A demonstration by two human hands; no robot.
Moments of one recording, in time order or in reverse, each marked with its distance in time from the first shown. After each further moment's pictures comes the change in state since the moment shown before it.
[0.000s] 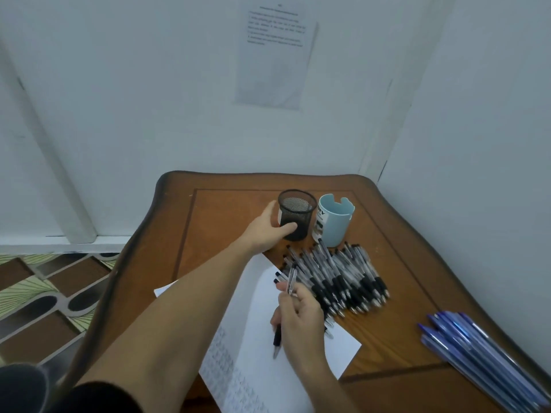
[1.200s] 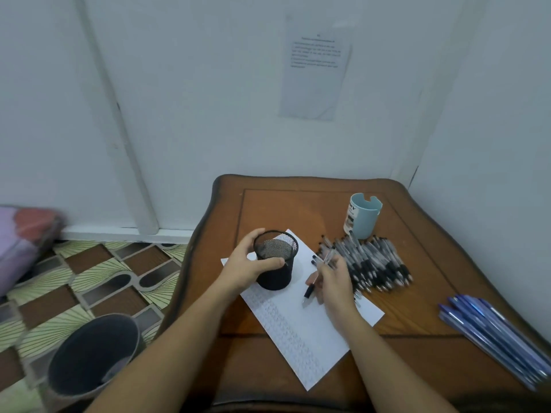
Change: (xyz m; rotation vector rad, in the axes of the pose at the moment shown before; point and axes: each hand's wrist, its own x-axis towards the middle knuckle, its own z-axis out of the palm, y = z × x) left_hand -0.186 -0.044 -0.050 -0.427 0.200 0.023; right_hand -0.002 -0.016 -0.001 0.130 -0.033 0.140
